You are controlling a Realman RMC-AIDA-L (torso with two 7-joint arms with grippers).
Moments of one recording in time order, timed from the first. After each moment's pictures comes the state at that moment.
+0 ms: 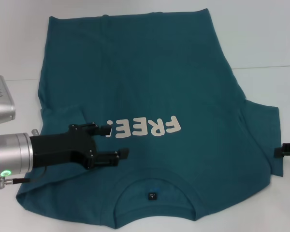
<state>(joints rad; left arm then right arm) -0.51 -2.16 0.88 0.87 1.98 1.42 -1.52 0.51 1.98 -0.45 -0.86 -2.56 -1.47 2.59</state>
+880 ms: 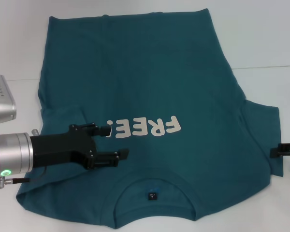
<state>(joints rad) -0.52 -2.16 0.88 0.87 1.99 1.42 -1.52 0.52 1.98 -0.45 -0.82 -2.55 -1.44 2.57</state>
